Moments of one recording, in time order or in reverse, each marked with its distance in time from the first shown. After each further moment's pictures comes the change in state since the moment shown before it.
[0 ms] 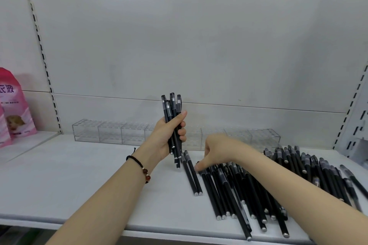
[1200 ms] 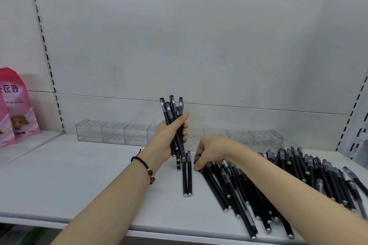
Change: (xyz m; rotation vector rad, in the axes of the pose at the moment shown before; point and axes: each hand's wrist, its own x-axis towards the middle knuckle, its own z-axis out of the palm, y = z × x) left_hand 0.003 -0.005 -0.004 0.049 0.085 0.020; right_hand 0.020 -0.010 0.004 0.252 -0.112 0.014
